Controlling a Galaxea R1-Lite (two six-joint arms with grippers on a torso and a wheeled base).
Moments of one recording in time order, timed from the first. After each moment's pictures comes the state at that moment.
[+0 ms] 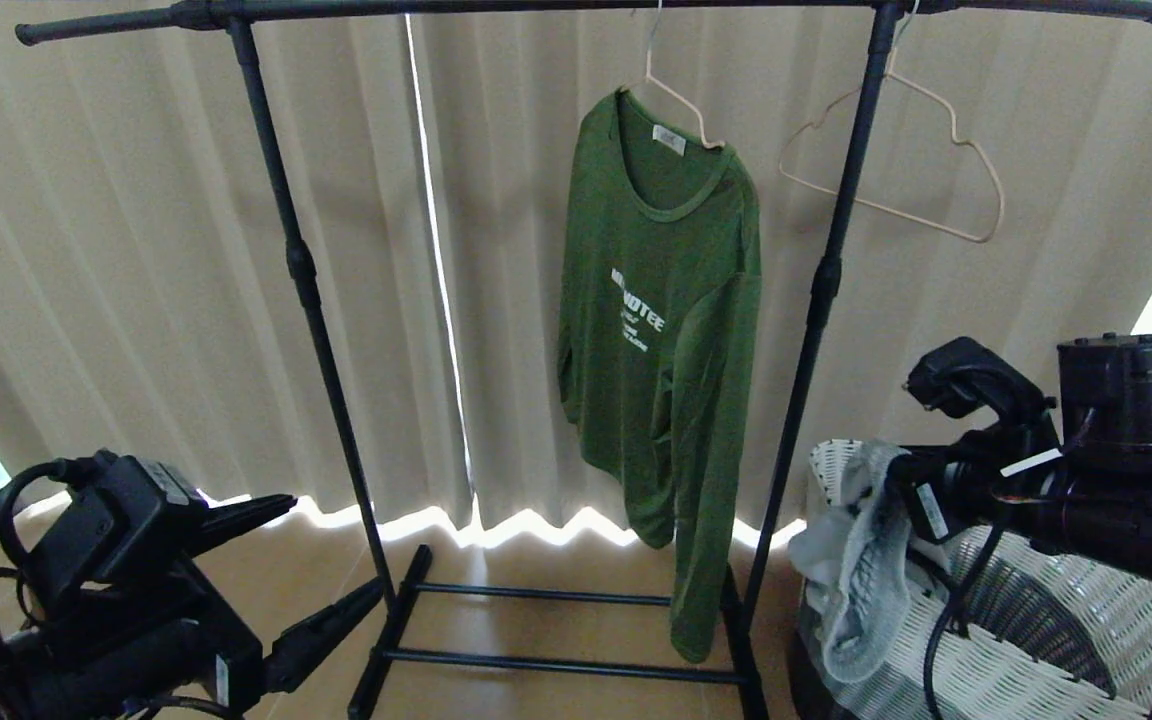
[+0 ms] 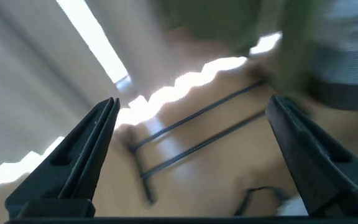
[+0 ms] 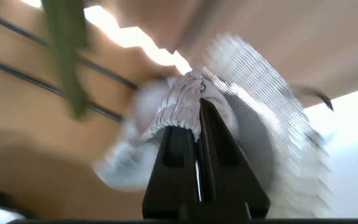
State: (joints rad) left arm -0.34 1.28 -0.20 -0.81 -0.21 0.28; right arm 0.31 1.55 -0.68 -0.36 -0.12 -0.21
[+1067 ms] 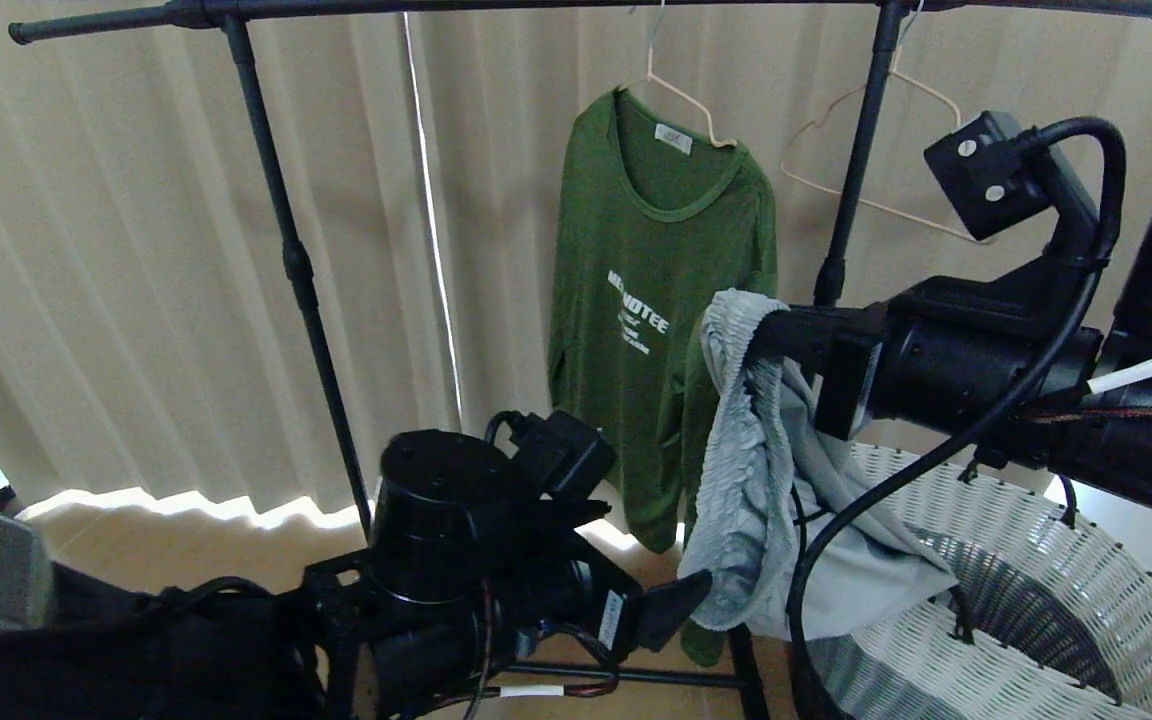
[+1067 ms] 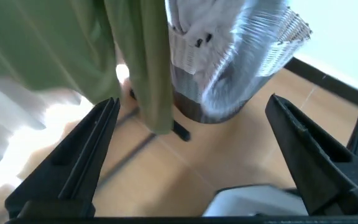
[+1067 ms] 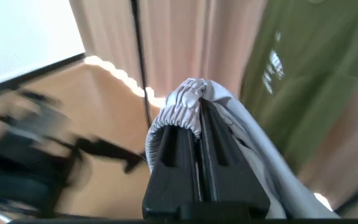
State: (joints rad) left arm -0.85 1.85 -0.70 -0.81 -0.06 -0.09; right arm 0.69 1.49 -0.93 -0.46 -0.01 0.11
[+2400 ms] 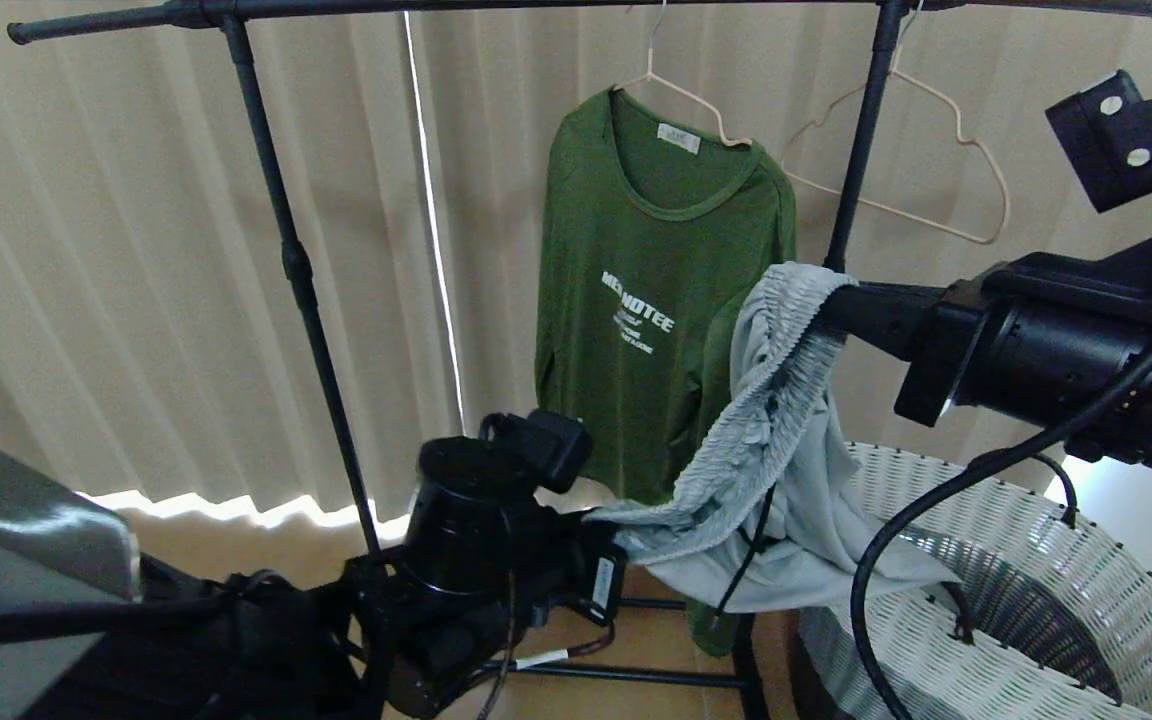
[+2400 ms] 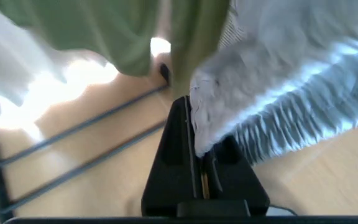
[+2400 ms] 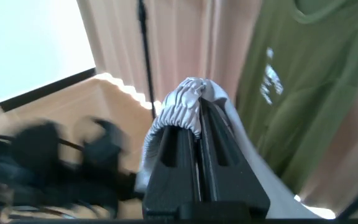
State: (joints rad) left arm -0.82 1.89 -0.72 -0.81 0.18 -0.13; right arm 0.62 1.40 -0.88 -0.47 0.05 0.12
